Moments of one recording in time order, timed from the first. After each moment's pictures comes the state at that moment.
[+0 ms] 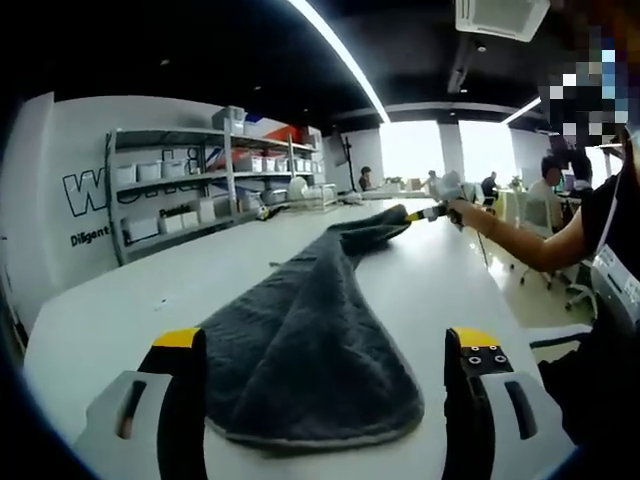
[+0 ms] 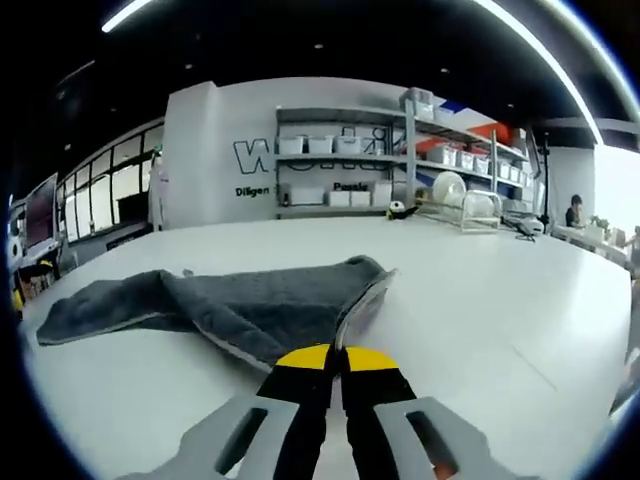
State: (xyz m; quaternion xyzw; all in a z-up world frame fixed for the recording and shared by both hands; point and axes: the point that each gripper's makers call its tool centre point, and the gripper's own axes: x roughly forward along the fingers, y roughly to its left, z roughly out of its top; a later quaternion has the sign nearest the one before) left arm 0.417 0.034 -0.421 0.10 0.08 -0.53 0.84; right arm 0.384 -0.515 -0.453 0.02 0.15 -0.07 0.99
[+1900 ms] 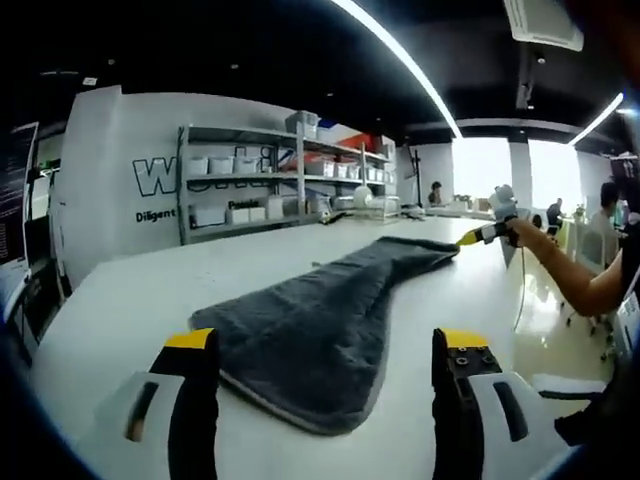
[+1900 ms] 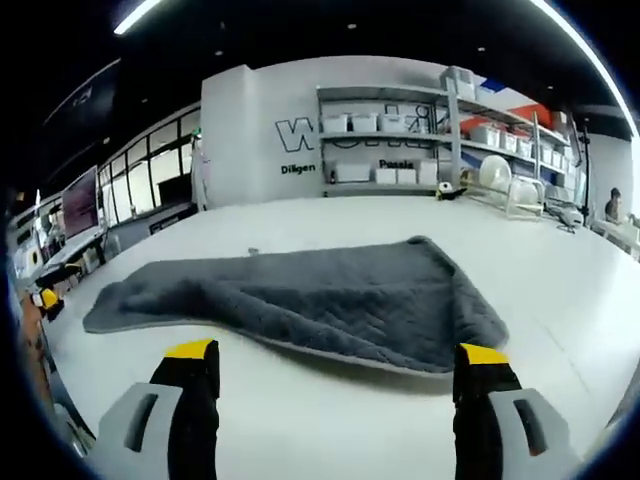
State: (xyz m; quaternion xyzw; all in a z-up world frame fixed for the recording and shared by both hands) left arm 0.352 0.048 -0.415 0.05 0.09 -0.39 0.92; right arm 0.353 -0.433 -0.440 0.02 0.20 0.04 0.98
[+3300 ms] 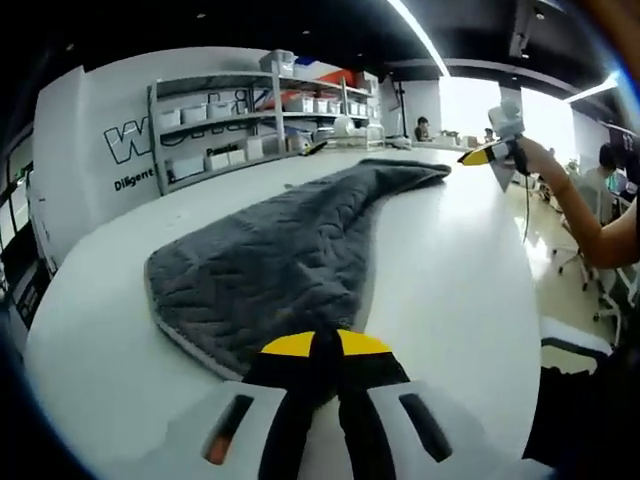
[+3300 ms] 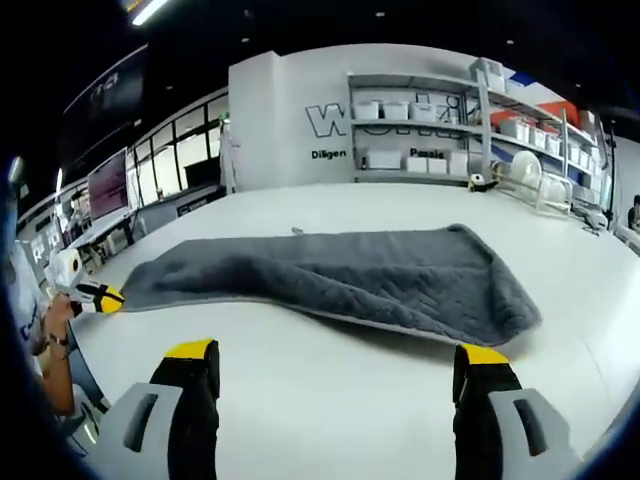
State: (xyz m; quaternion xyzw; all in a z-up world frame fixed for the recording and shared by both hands) left arm 0.354 0.021 -0.500 0.14 0.19 -0.40 0.88; right arm 0.327 -0.385 -0.448 0.01 0.23 0.10 0.97
